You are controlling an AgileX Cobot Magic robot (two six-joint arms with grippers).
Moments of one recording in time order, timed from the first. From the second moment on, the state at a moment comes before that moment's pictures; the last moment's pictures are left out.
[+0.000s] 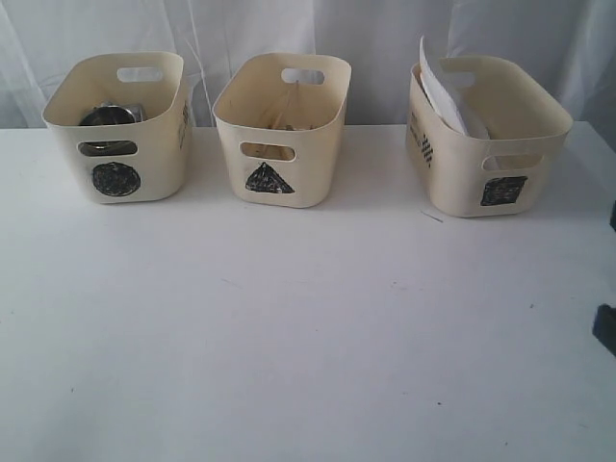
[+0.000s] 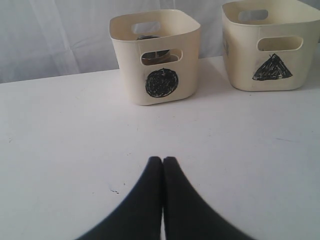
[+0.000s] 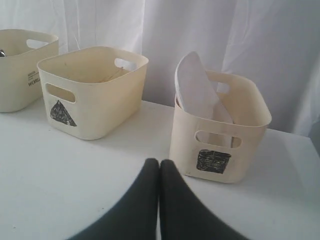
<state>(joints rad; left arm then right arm) -0.13 0.01 0.02 -0.08 0.19 0.13 0.13 0.48 -0.28 -0.47 0.02 0.40</state>
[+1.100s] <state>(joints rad) -0.13 0.00 0.02 -0.08 0.19 0.13 0.18 0.01 -0.01 -0.22 0.16 -0.08</state>
